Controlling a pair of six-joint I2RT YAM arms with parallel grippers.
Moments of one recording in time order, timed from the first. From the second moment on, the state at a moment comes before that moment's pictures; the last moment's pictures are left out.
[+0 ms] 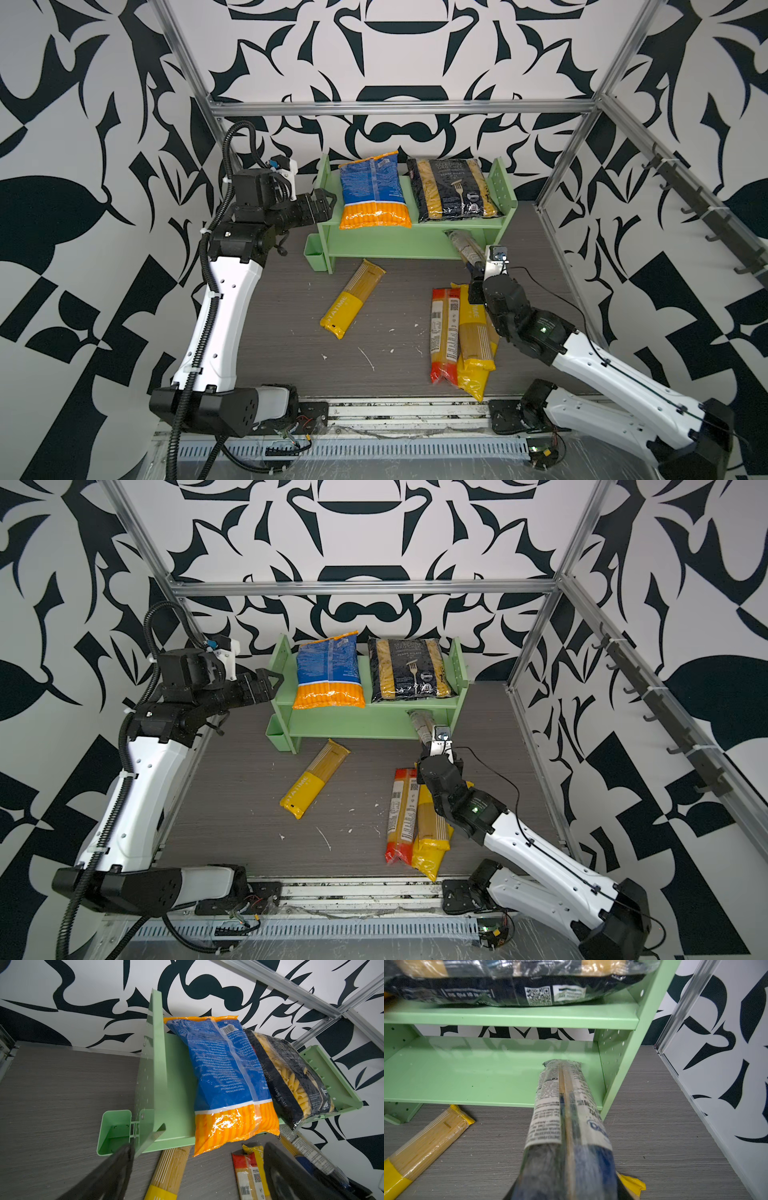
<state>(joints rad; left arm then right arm) -0.12 1.31 1.61 -0.76 0.33 -0.30 0.73 0.92 0.74 -0.31 0.65 0.37</state>
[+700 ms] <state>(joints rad) -0.12 1.08 1.45 -0.78 0.28 -0.27 0.69 1.16 0.68 -0.16 0.58 0.48</state>
